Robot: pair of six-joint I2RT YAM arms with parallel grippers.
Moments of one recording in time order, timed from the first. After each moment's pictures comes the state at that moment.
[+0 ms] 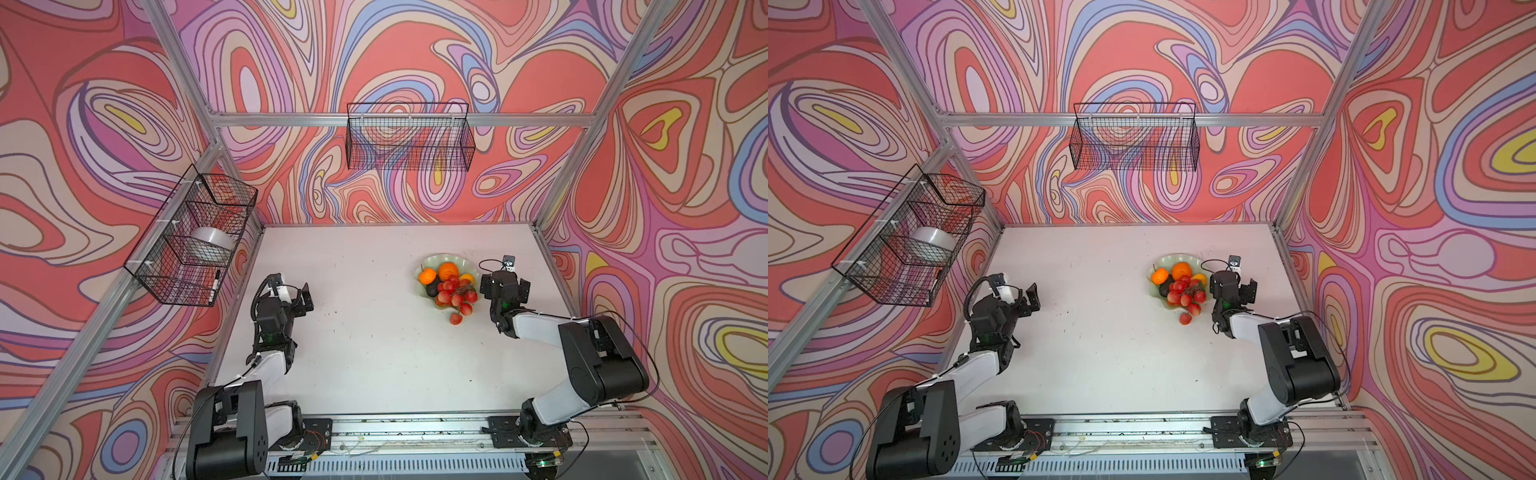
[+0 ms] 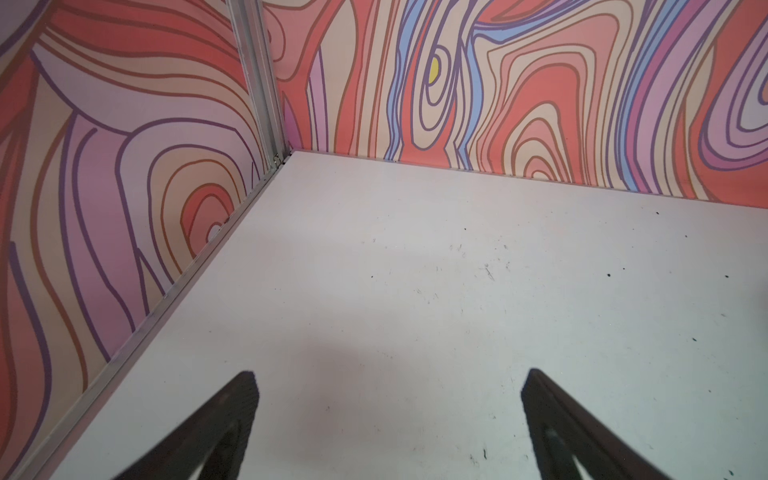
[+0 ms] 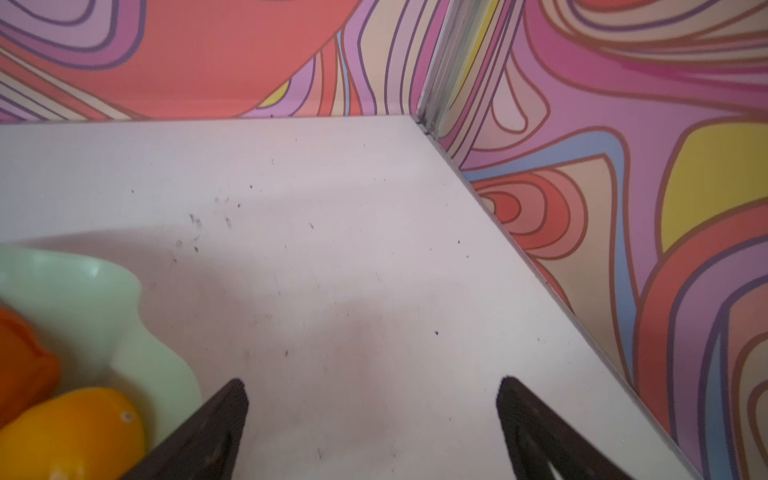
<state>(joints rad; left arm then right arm) 0.14 1.20 0.31 0.64 0.02 -0.06 0.17 1.60 0.57 0.57 0.56 0.08</state>
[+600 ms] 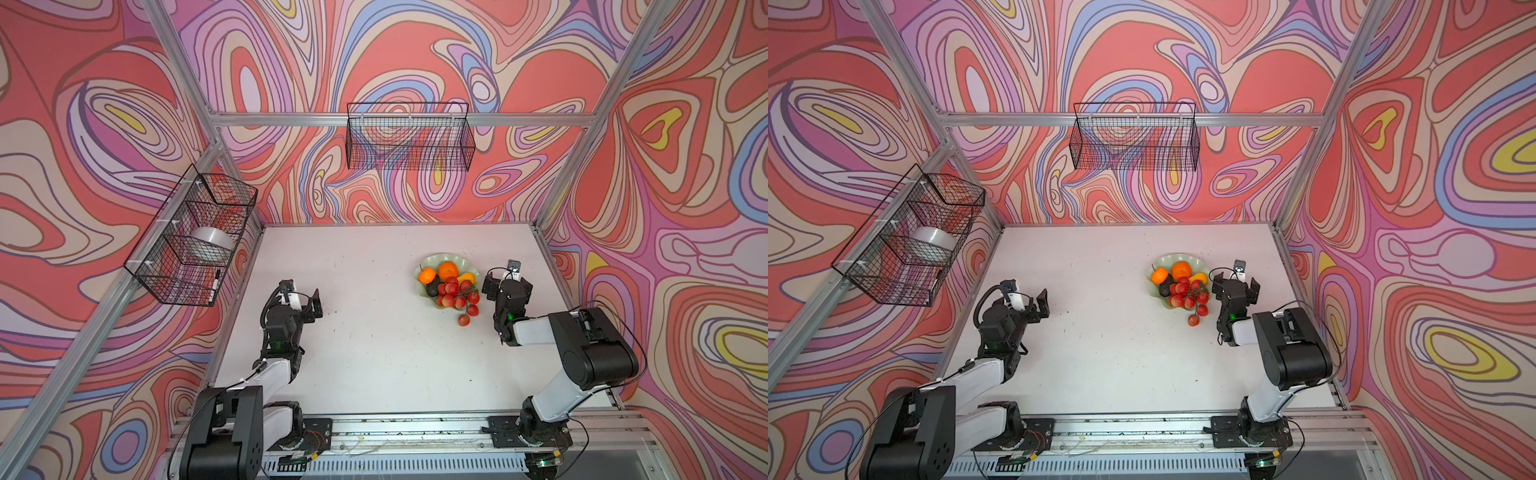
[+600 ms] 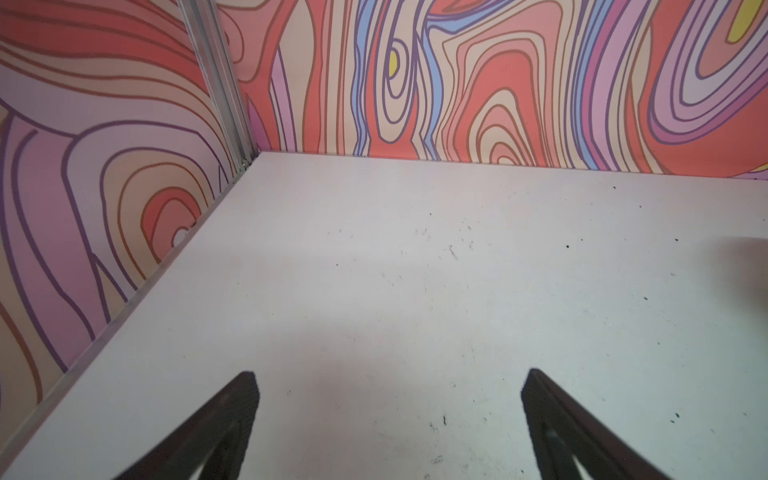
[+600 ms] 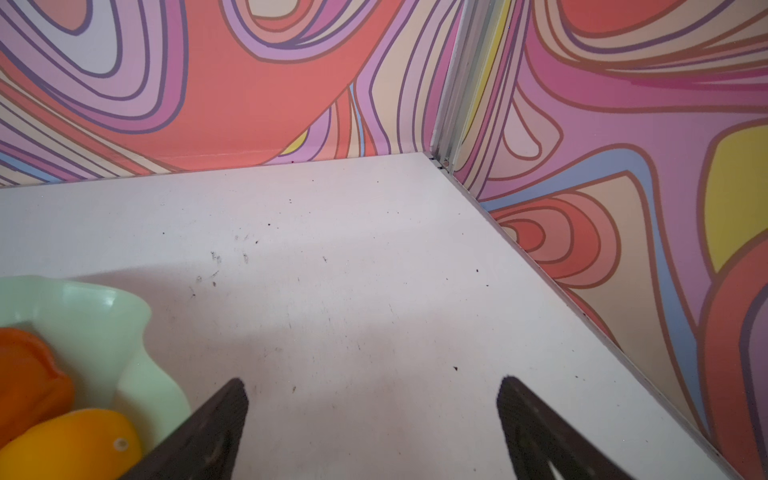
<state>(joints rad) 0.04 1.21 0.20 0.77 -0.02 -0.06 0.11 1.67 0.49 0.88 0.45 0.05</state>
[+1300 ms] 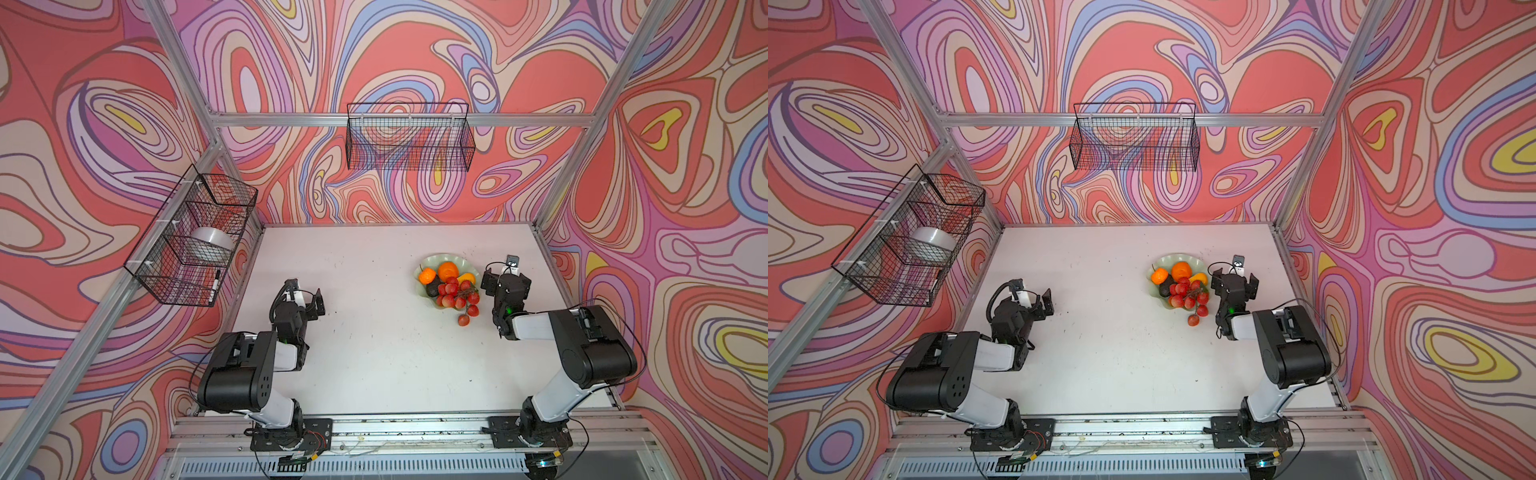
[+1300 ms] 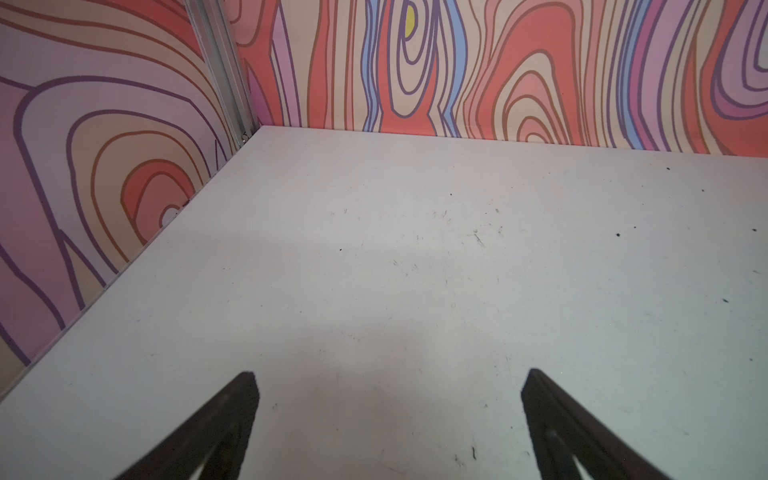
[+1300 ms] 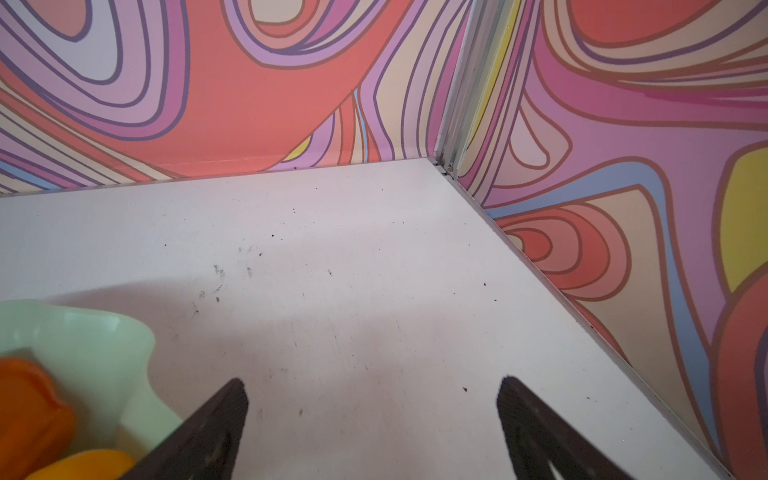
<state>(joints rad) 0.03 1.54 0.26 1.01 -0.07 -0.06 0.11 1.68 0.56 0.82 0.45 0.06</state>
